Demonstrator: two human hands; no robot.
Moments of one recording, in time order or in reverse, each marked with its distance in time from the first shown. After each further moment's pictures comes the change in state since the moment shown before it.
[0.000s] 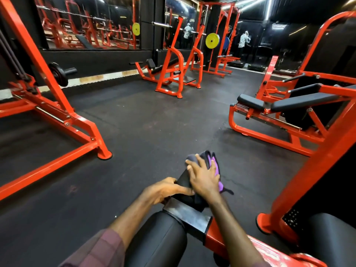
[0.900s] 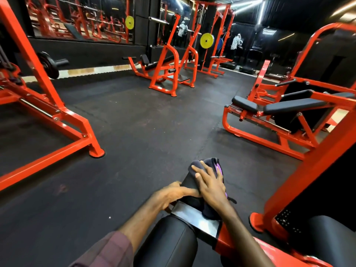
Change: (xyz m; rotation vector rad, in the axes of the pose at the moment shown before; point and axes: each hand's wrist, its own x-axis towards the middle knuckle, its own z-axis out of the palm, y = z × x) left_hand 0.001 0.001 -0.005 -0.102 -0.092 0.021; right_hand -0.014 0.018 0.009 0.110 0.032 -0.073
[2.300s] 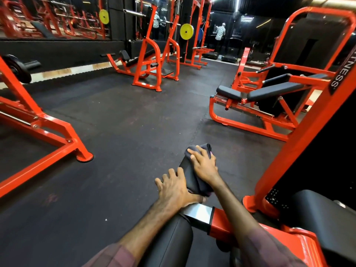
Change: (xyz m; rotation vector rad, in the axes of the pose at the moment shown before) left_hand -0.015 0.013 0.048 0.861 0.516 0.151; right_hand 0.036 0.000 -0.016 0.041 0.018 0.087
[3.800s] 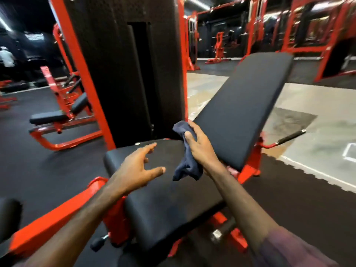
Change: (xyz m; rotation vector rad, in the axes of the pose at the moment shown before) left_hand -0.290 0.333 0.040 -0.310 -0.342 1.143; right_hand -0.525 0.207 -0.320 0.432 1.008 0.308
